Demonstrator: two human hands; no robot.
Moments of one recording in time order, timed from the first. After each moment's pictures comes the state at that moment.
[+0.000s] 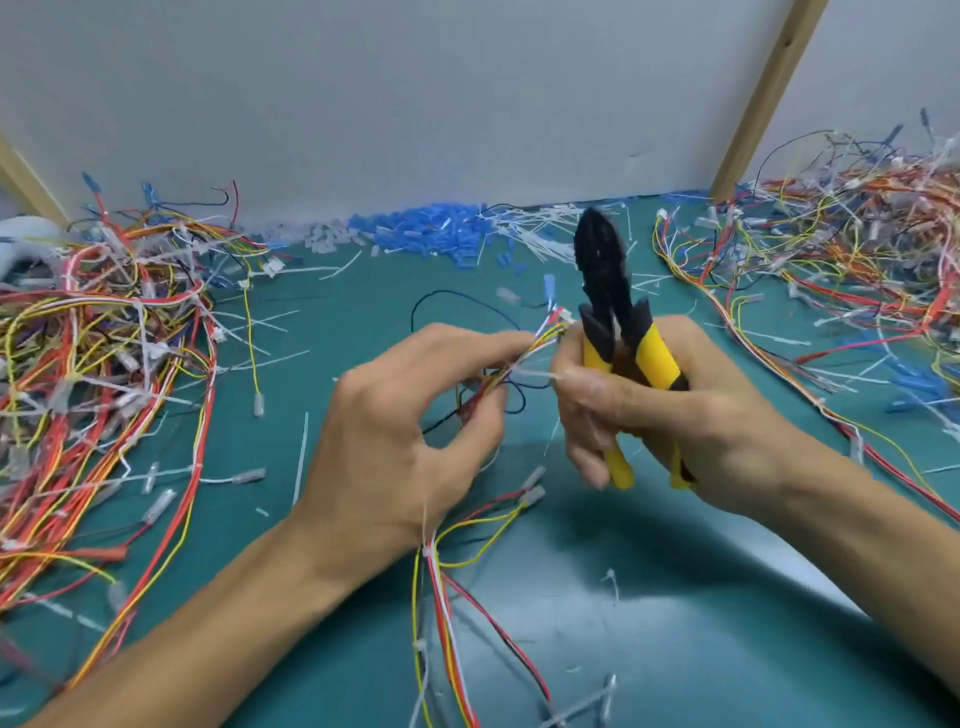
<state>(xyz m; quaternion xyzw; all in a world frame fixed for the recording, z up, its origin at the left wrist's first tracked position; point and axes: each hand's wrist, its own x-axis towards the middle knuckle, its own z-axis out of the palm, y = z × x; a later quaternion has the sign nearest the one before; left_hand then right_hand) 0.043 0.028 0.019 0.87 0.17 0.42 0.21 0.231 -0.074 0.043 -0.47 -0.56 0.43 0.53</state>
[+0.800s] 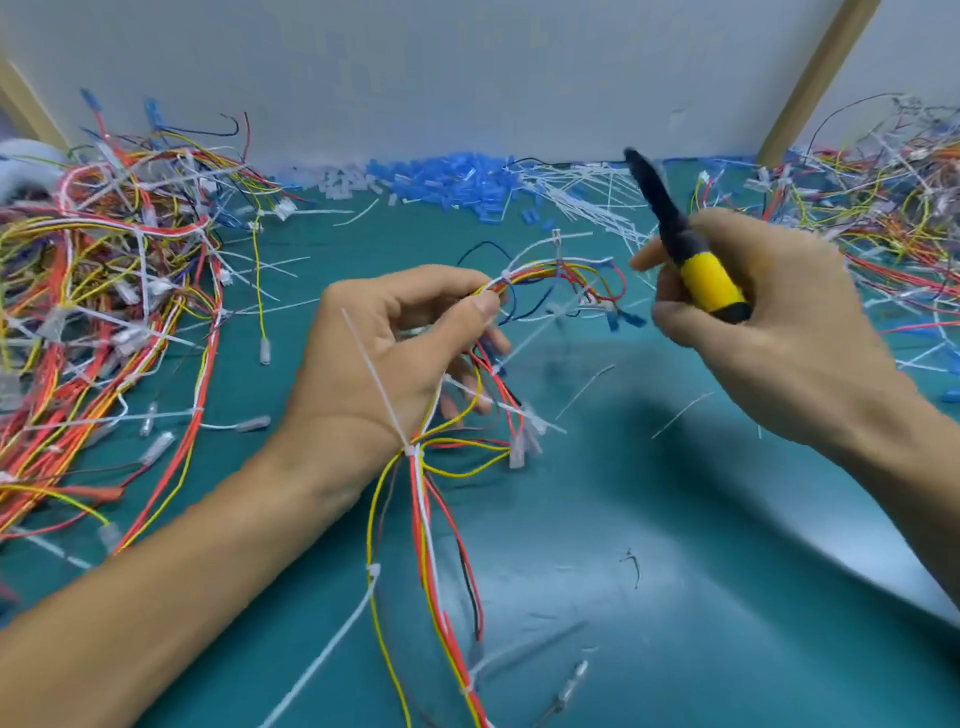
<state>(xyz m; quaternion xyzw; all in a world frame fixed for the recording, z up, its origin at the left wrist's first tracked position) 0.044 0.049 0.014 0.68 0.27 0.41 0.54 0.269 -0.065 0.045 -0.72 -0.58 0.01 0.37</state>
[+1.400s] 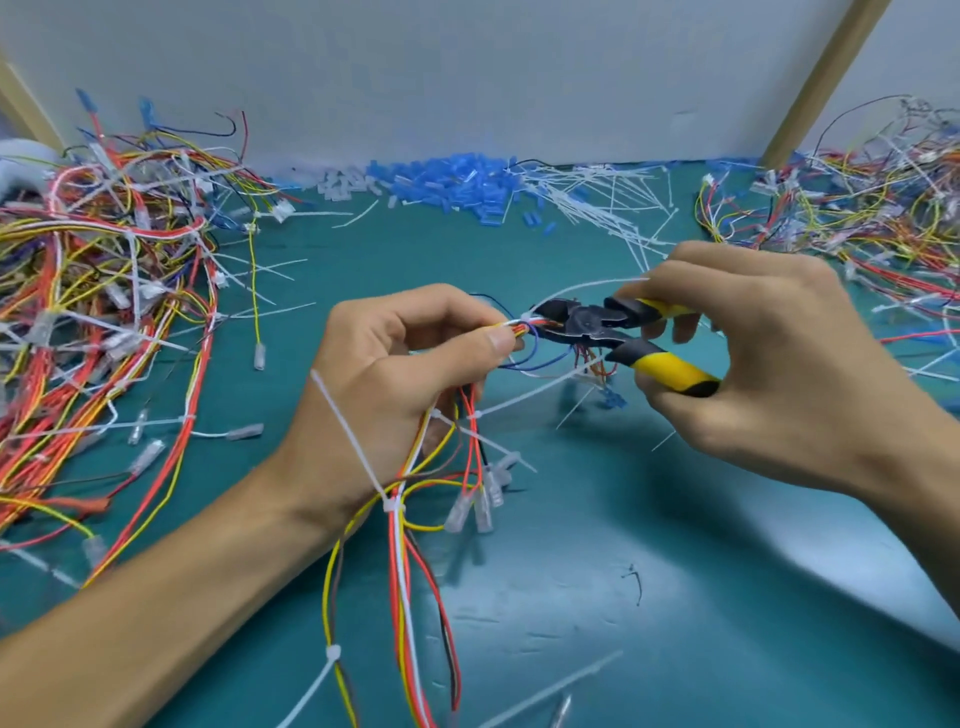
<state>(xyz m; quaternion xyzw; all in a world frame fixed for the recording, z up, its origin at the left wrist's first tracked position) 0.043 0.037 0.023 0.65 0.24 0.38 0.61 0.262 -0.075 0.052 -0.66 -0.71 -0.07 0.22</state>
